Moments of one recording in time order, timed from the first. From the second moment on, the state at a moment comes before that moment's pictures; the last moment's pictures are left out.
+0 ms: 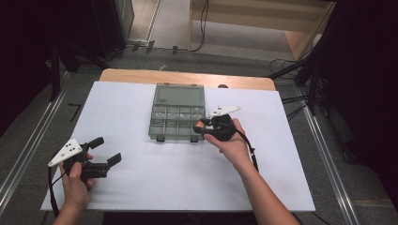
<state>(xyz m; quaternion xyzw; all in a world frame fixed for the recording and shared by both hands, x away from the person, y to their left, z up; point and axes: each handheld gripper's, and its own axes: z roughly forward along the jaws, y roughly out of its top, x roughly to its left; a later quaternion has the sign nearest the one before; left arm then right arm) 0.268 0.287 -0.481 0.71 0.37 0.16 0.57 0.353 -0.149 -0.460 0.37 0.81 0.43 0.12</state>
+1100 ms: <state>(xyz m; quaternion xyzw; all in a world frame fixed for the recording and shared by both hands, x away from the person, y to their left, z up) 0.270 0.274 -0.480 0.71 0.37 0.15 0.58 0.371 -0.163 -0.471 0.42 0.79 0.45 0.08</state>
